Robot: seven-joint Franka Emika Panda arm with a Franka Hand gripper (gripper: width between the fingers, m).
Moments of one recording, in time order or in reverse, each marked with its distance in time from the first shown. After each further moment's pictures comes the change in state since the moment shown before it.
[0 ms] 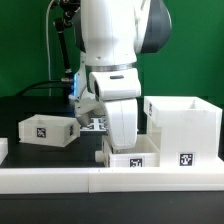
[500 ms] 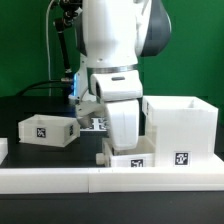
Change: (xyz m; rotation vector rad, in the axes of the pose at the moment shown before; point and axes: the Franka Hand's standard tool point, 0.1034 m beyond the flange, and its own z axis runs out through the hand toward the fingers) arm -0.001 -0.001 0.003 -0.019 -0.003 -0.002
